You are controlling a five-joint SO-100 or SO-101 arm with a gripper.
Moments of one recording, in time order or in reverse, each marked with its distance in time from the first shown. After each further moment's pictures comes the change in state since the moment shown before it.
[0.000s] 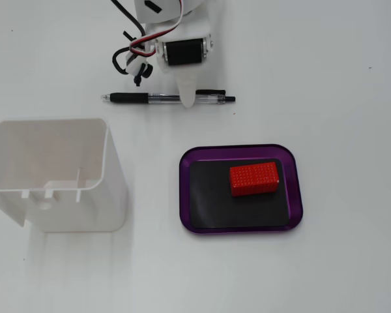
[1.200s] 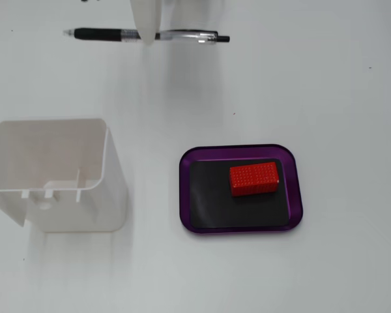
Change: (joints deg) arm 5.3 22.7 -25.8 28.3 7.4
